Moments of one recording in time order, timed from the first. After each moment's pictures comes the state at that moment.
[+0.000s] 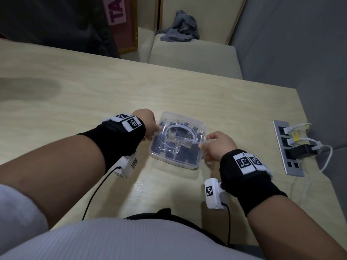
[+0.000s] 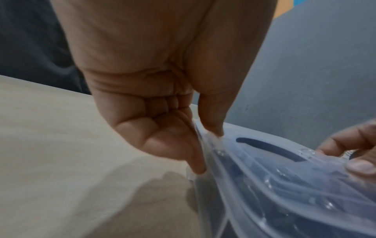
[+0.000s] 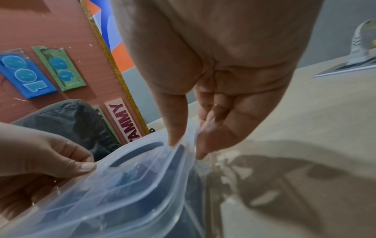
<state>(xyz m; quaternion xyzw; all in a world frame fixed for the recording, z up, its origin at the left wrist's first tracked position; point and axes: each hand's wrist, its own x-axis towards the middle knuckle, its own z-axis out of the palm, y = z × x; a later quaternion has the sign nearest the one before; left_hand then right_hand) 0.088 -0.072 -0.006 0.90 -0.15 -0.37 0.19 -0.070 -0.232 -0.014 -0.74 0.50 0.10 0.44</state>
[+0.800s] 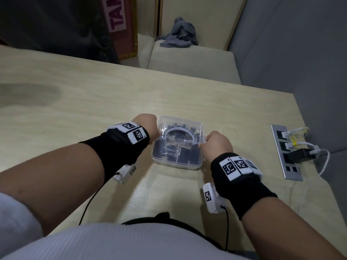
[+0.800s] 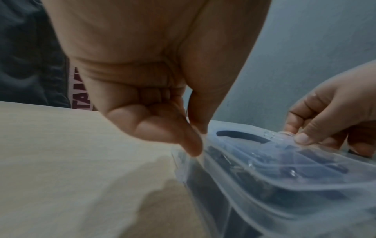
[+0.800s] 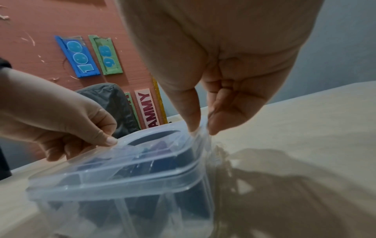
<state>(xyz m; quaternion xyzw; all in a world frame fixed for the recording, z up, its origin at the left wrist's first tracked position) 0.085 -0.083 -0.007 0.93 -0.26 -0.26 0.04 -0.057 -0.230 -0.014 -0.86 0.45 0.10 0.23</state>
